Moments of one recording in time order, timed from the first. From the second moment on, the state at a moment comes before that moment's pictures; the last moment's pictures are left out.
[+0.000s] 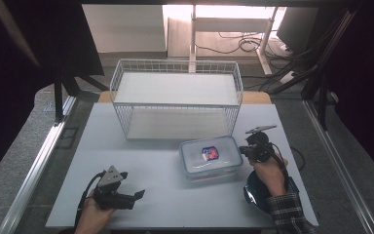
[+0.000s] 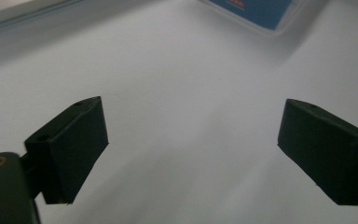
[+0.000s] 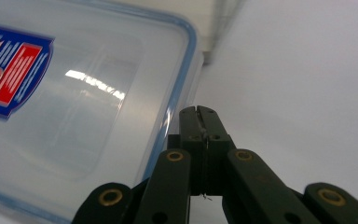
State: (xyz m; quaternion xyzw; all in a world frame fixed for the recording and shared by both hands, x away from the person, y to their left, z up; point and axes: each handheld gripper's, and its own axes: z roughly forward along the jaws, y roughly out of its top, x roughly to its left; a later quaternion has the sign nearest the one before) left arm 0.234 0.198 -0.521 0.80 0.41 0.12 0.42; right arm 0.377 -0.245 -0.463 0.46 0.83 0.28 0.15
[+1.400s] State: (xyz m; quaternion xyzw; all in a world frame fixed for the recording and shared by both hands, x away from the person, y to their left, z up) left arm 0.284 0.188 -0.513 0.81 0.43 0.11 0.39; right arm 0.211 -0.288 -0.439 0.42 0.83 0.34 0.15
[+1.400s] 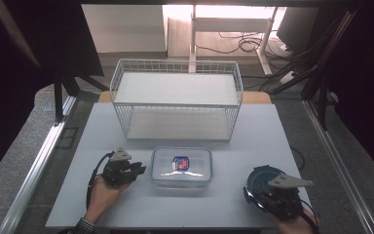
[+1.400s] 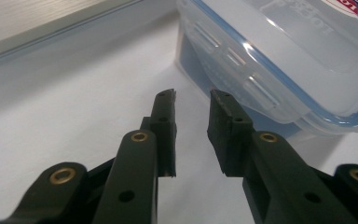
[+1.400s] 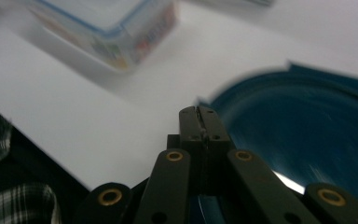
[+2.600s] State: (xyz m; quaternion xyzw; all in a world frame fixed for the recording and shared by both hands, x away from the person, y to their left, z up) left arm 0.286 0.191 -0.516 0.81 0.43 0.11 0.39; right arm 0.215 -0.330 -0.471 0.45 0.84 0.25 0.18
